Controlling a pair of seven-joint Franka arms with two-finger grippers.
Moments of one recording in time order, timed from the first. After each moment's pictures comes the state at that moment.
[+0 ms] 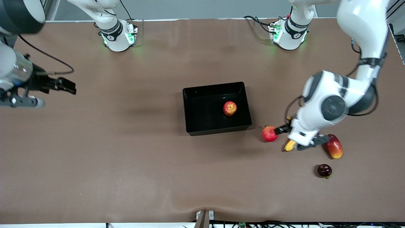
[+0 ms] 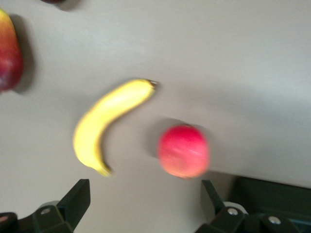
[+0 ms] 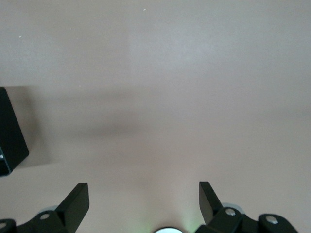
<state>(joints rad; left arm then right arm) 0.13 0.50 -0.38 -1.65 0.17 1.97 -0.54 -0.19 0.05 0.30 -1.52 -0.04 1.44 0.15</state>
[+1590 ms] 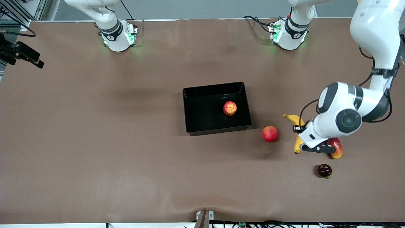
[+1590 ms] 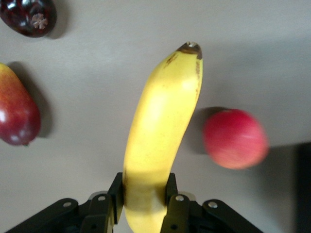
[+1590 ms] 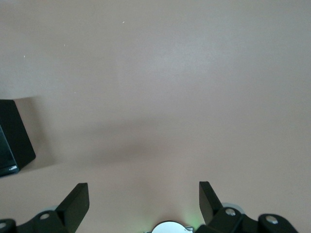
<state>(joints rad) 0.23 0.50 -0.49 -1.66 0.26 1.93 -0.29 0.02 -0.13 -0.06 -1.60 0.00 1.43 0.09</state>
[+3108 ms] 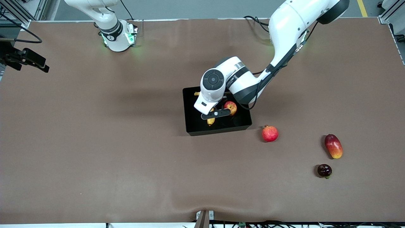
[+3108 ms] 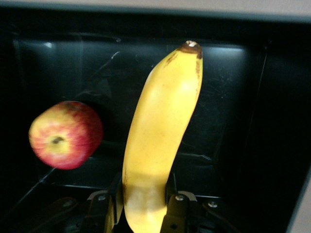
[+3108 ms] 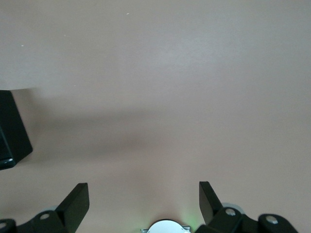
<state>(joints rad) -0.34 0.75 -0.57 -1.49 0.27 2.01 -1.11 0.03 -0.10 -0.06 -1.60 0.03 1.43 0.07</state>
